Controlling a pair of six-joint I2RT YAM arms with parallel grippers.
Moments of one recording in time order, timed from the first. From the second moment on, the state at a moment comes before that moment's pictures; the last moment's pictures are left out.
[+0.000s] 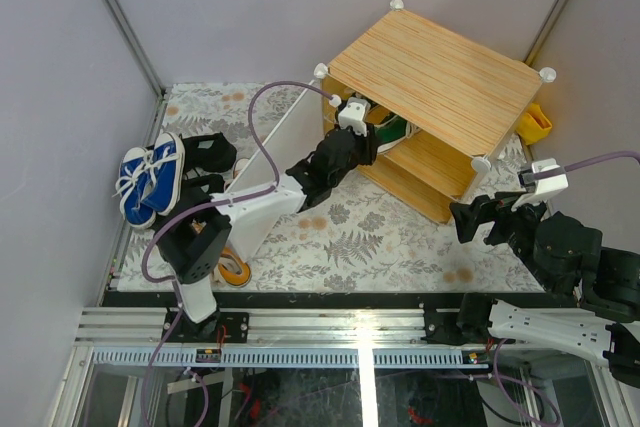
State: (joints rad) left arm -0.82 1.78 1.23 0.40 -0.28 -0.31; right arm 1.15 0.54 1.24 -1.06 0.80 0.38
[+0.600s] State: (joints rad) left arm -0.79 1.92 1.34 0.52 -0.41 -0.29; right arm 1.15 0.54 1.24 -1.06 0.80 0.38
